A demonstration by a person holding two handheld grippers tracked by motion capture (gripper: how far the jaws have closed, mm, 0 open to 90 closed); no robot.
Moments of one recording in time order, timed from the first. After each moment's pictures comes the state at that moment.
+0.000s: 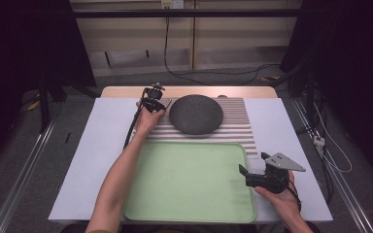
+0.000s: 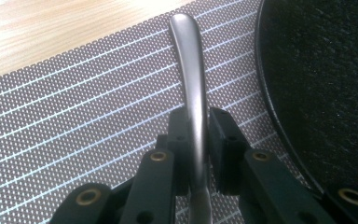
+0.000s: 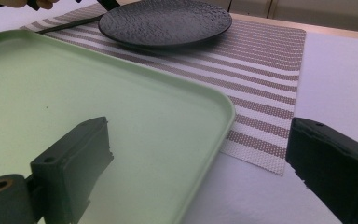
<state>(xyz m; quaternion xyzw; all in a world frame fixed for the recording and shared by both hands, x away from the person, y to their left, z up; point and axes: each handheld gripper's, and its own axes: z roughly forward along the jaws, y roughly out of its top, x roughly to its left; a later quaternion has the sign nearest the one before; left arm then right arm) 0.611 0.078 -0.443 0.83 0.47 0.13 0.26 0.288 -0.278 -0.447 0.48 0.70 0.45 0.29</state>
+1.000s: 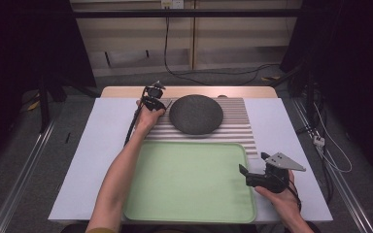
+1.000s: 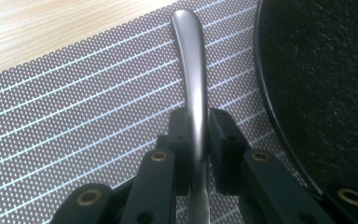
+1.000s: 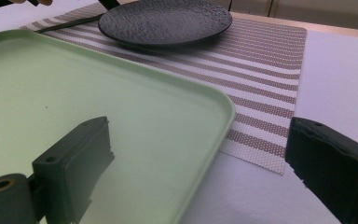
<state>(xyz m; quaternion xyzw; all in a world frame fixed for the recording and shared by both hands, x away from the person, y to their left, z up) 0.616 0.077 -0.440 0.84 0.47 0.11 0.25 0.289 -0.280 -0.447 0.48 0.70 0.45 0.28</state>
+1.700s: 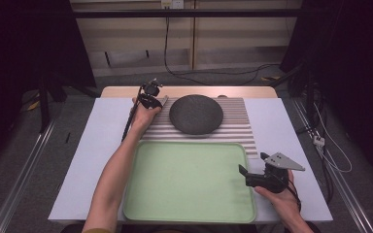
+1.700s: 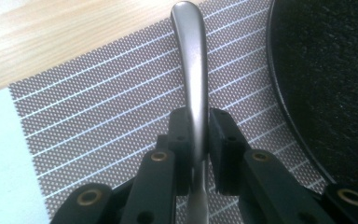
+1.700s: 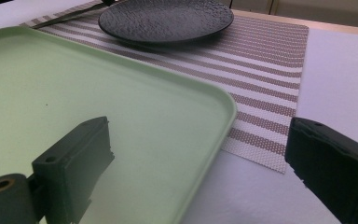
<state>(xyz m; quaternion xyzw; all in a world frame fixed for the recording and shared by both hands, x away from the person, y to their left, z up) 0.616 0.089 -0.426 0.84 0.47 0.12 0.24 0.290 -0.279 -0.448 0.48 0.70 0.45 0.28</state>
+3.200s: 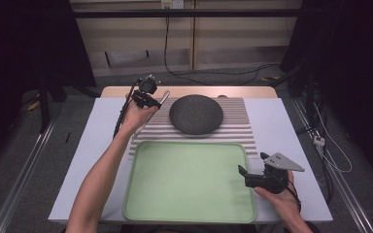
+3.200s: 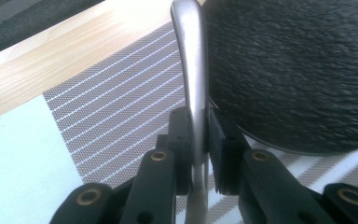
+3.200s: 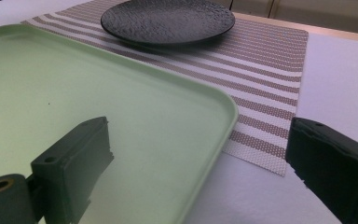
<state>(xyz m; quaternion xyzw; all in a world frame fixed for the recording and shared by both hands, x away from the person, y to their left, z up) 0.557 0.094 -0.359 0.86 0.41 0.14 0.27 0.288 -0.276 -0.445 0.47 0.71 0.44 0.29</state>
